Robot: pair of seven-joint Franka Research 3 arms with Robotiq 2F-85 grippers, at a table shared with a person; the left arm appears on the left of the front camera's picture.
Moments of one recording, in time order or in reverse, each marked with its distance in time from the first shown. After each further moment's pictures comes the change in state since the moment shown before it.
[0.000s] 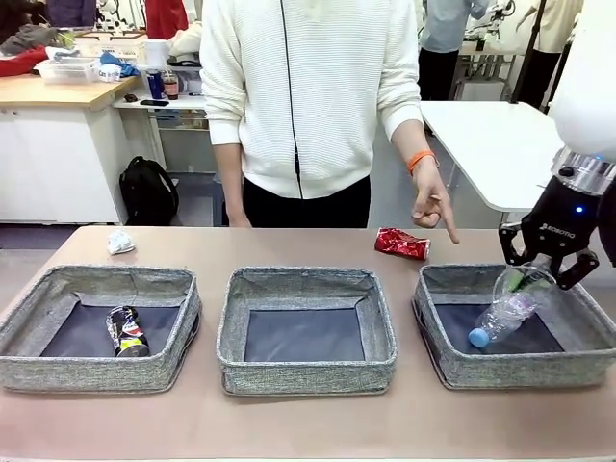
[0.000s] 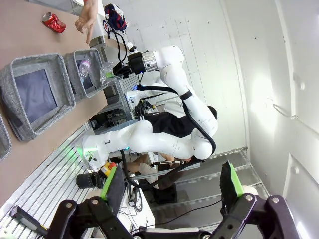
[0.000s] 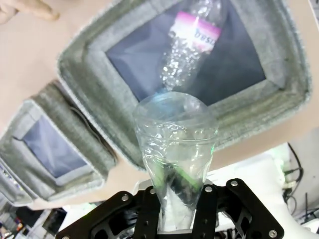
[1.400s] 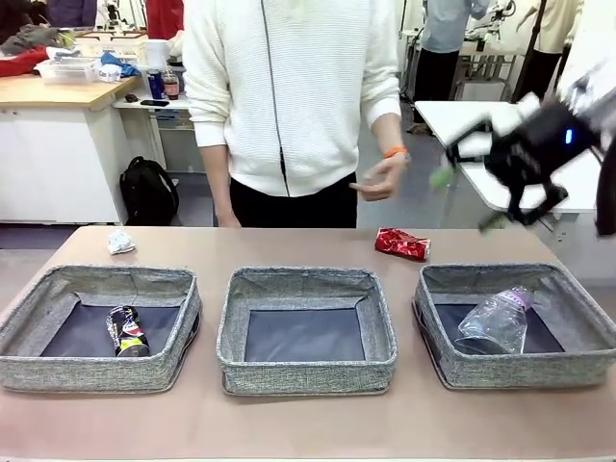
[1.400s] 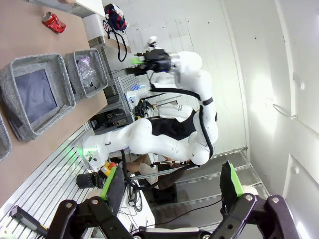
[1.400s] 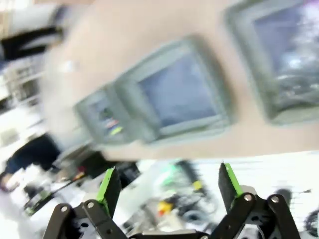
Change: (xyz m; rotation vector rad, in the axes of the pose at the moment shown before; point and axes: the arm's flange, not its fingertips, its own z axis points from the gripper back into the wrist) left arm 0.000 0.000 0.000 0.000 0.000 0.000; right arm -0.063 0.058 0.102 0.543 0.055 0.096
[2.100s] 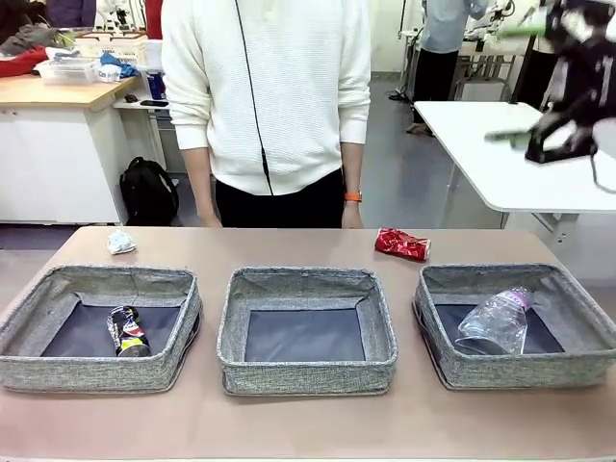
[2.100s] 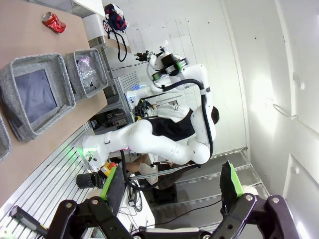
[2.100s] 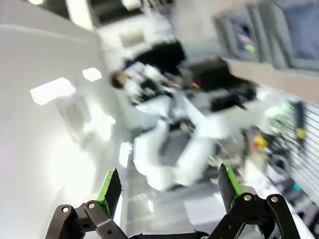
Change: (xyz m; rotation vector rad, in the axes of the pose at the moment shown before) left arm 0.000 0.000 0.000 0.000 0.000 0.000; right arm -0.004 -0.042 0.035 0.623 0.438 0.084
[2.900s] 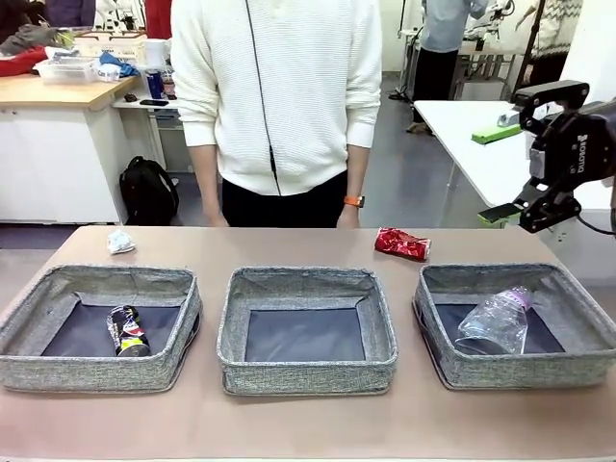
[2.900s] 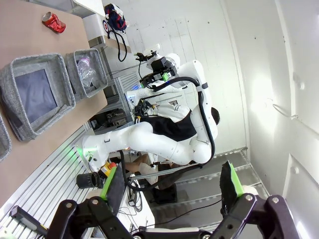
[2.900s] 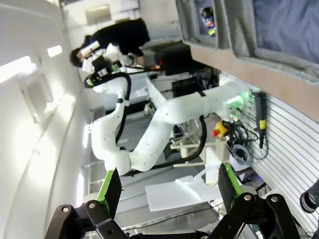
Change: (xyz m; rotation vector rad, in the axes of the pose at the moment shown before) left arm 0.000 0.000 0.000 0.000 0.000 0.000; right arm 0.007 -0.026 -0.008 -0.133 0.069 0.099
